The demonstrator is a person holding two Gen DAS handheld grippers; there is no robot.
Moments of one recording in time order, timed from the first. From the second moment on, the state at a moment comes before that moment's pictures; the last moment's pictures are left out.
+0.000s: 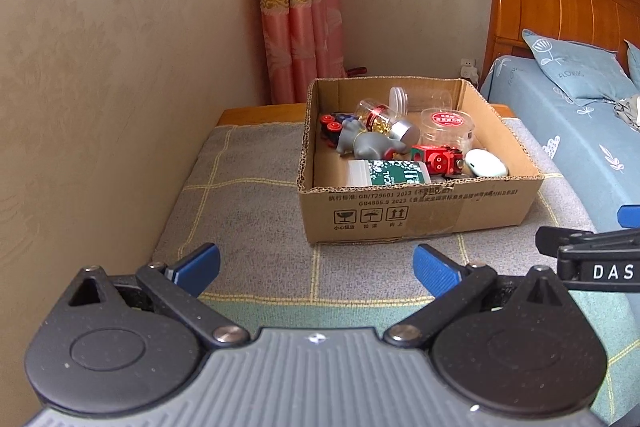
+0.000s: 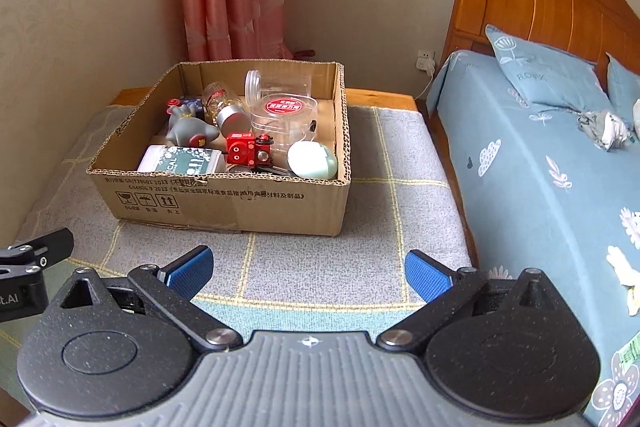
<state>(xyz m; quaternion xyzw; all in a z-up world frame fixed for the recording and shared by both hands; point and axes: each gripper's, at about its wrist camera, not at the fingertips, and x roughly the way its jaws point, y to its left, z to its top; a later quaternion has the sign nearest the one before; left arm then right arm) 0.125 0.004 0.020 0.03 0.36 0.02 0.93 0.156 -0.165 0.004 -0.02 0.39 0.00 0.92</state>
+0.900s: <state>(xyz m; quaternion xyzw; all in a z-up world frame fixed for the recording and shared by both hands) 0.119 0.004 0.035 0.03 0.34 0.03 0.94 0.151 -0.153 0.015 -0.02 0.38 0.01 0.93</state>
